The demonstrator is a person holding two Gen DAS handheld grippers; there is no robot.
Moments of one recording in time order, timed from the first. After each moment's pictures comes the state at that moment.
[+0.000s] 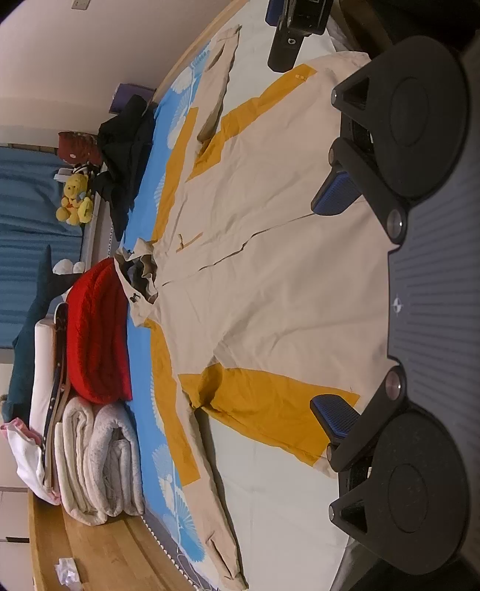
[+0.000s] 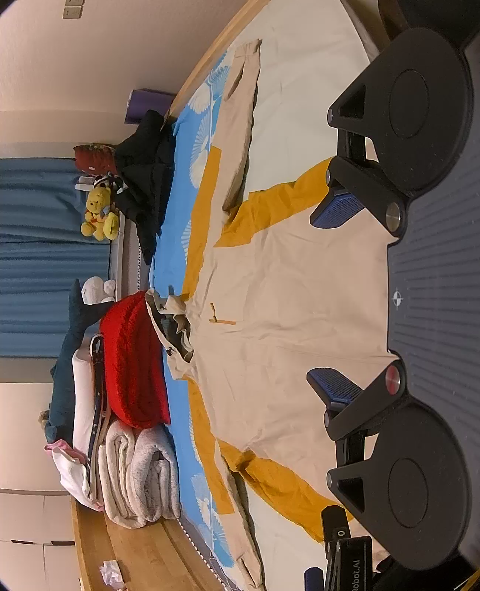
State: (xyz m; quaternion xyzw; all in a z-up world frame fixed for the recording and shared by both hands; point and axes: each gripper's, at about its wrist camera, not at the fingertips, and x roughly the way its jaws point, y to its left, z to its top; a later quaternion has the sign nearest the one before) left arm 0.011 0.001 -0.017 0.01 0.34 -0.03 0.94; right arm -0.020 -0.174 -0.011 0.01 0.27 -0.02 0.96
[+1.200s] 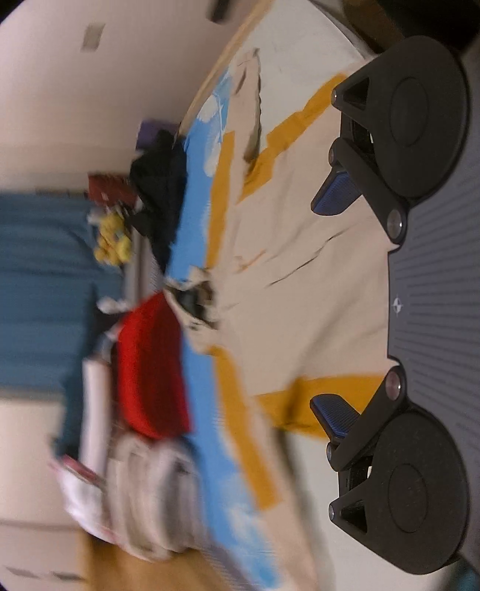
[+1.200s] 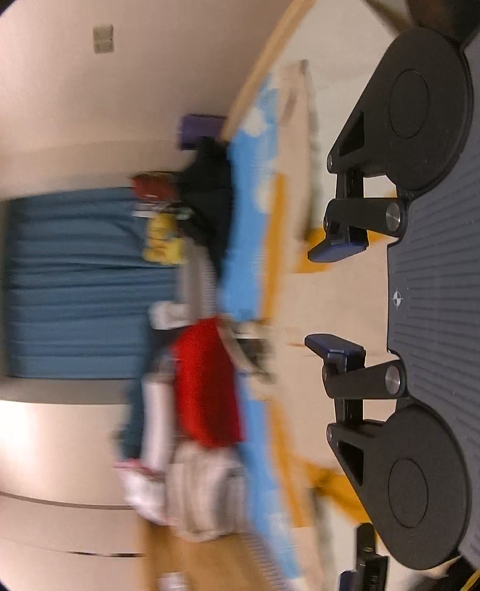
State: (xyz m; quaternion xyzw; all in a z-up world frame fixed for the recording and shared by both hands) left arm 0.071 0.041 0.033 0.05 0.25 -0.11 0.96; right arm -0.030 -0.217 0.033 0.04 0.14 -0.04 0.99
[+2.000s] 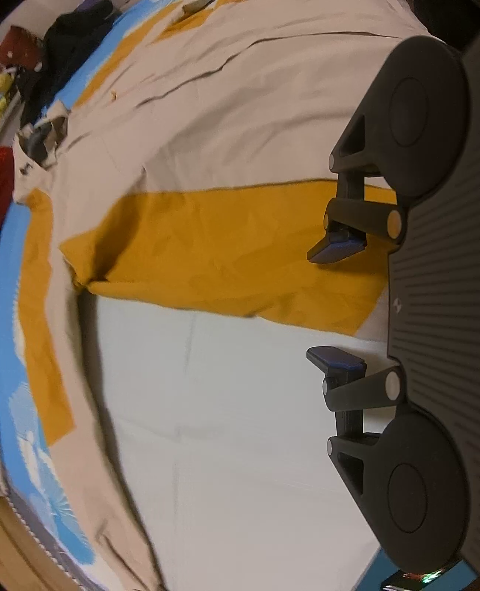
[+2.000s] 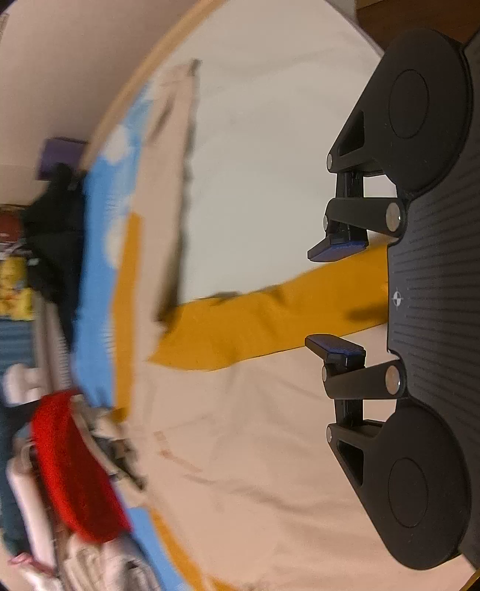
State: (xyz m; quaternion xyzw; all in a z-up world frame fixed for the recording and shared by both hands) left arm 0.221 0.207 -0.097 -0.05 0.56 0.01 0.83; right arm 0.128 -0.307 -0.097 0.06 0.41 -0.12 0.90
